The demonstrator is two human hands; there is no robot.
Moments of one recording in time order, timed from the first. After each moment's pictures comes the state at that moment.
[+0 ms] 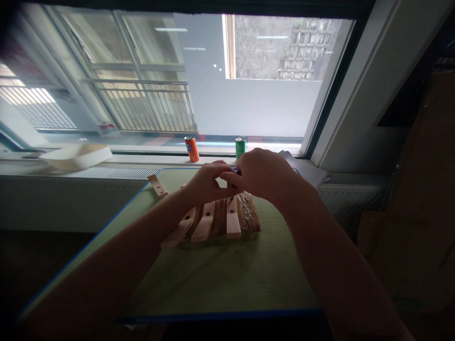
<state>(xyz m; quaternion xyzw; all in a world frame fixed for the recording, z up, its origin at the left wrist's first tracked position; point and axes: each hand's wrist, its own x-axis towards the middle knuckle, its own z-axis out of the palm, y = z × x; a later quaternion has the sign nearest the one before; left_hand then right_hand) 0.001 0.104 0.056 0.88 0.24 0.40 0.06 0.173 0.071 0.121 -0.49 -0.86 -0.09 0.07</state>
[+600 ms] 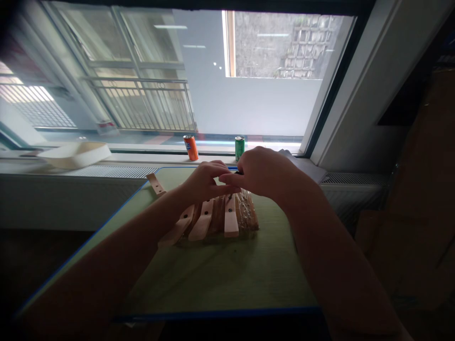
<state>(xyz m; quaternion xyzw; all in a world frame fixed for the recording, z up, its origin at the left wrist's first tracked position) -0.004 0.109 0.054 0.90 0.26 0.36 0.06 0.179 0.068 0.125 -0.48 -0.87 -0.04 0.07</state>
